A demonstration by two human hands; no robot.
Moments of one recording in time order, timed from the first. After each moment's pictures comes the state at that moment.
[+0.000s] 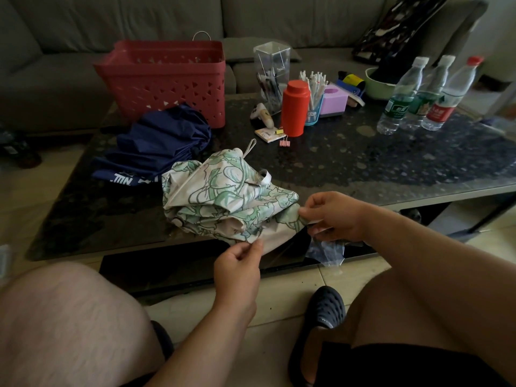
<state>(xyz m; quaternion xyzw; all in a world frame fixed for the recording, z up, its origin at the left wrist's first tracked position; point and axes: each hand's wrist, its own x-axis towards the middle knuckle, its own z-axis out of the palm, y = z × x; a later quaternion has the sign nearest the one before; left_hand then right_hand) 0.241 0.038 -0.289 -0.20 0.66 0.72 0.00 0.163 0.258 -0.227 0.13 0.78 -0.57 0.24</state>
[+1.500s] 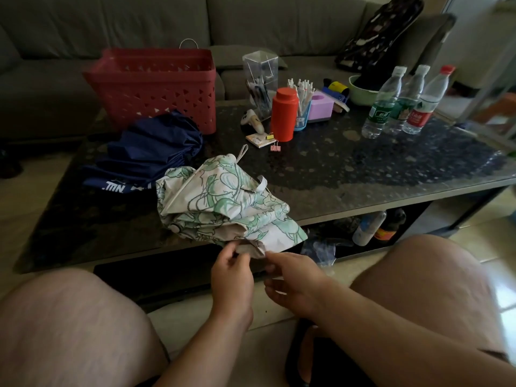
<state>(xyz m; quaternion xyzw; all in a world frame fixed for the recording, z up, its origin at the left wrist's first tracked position) 0.244 0.032 -0.288 -0.21 0.64 0.74 0.00 0.259 0.141 -0.253 0.35 0.54 -0.74 0.18</state>
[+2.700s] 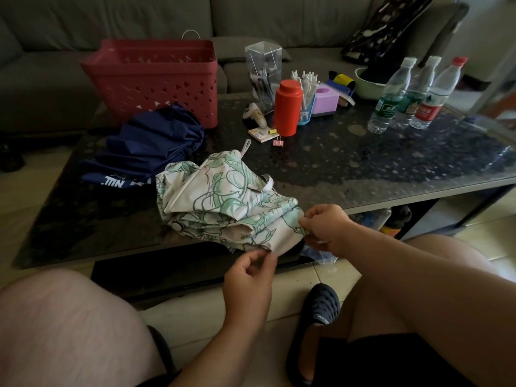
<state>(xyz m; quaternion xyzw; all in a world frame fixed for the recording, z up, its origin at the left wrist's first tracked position) 0.261 0.048 -0.304 -0.15 0.70 0.69 0.01 0.188 0.220 -0.235 0.31 0.78 -0.54 0.09</state>
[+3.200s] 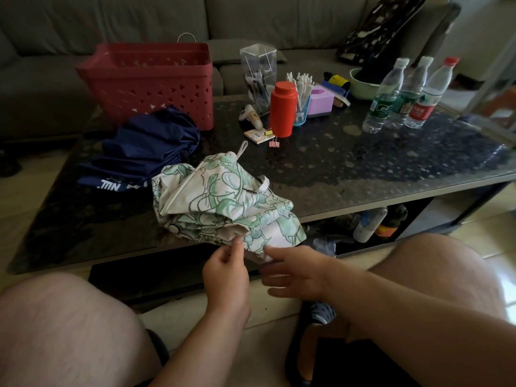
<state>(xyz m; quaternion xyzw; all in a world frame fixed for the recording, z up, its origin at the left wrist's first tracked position) 0.238 0.034 -0.296 -0.24 0.63 0.74 -0.03 0.234 0.168 -0.266 0.32 0.58 -0.68 0.30</state>
